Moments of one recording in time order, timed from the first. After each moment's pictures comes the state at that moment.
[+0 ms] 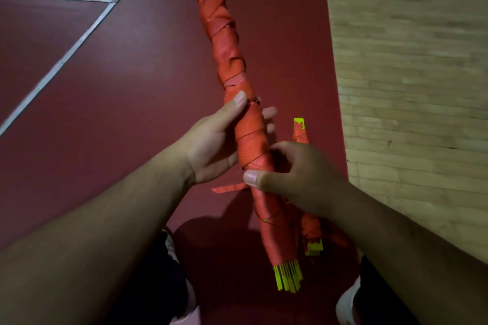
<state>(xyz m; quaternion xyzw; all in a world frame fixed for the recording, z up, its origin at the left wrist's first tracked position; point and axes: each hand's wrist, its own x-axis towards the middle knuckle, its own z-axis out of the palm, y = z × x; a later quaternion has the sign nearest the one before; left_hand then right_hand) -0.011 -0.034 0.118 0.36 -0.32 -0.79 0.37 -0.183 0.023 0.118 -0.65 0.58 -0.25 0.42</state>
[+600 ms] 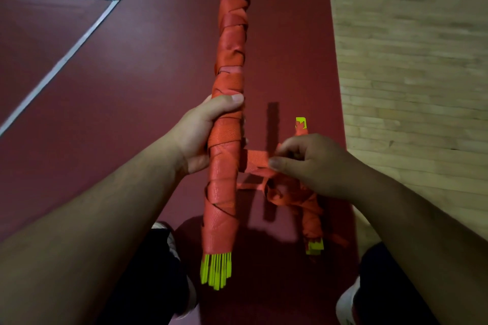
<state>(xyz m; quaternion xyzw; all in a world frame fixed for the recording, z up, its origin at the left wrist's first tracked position) 0.007 -0.046 0.117 0.38 -0.34 -0.77 0.39 -0.206 0.000 0.114 -0.72 0.56 -0.16 0.38</state>
